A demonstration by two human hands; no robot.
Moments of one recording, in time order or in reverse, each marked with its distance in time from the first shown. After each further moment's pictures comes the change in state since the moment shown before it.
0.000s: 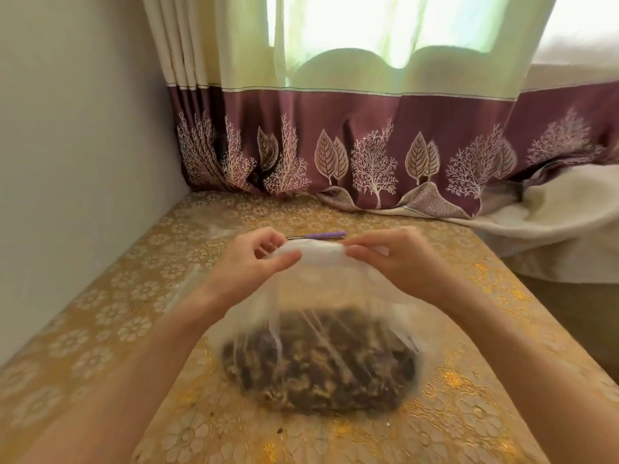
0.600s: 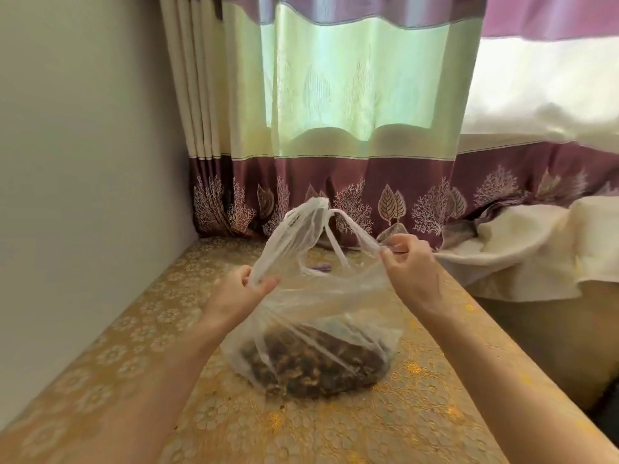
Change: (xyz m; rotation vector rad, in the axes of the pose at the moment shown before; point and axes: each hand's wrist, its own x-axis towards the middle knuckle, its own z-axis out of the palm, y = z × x) left_hand -0.052 0.023 -0.018 0.053 0.133 -0.202; right_hand -0.046 -0.044 -0.040 -0.098 0.524 0.505
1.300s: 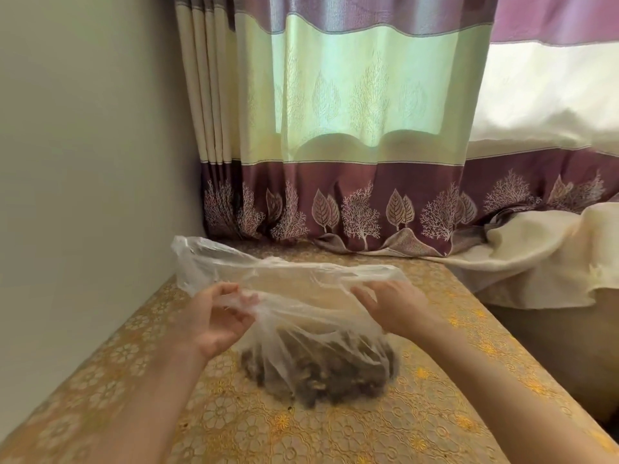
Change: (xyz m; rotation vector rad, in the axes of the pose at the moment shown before) left_hand -0.018 -0.017 -0.027 -1.435 -0.205 -0.483; right_hand -0.012 0.022 0.031 -0.462 -0.402 -0.379
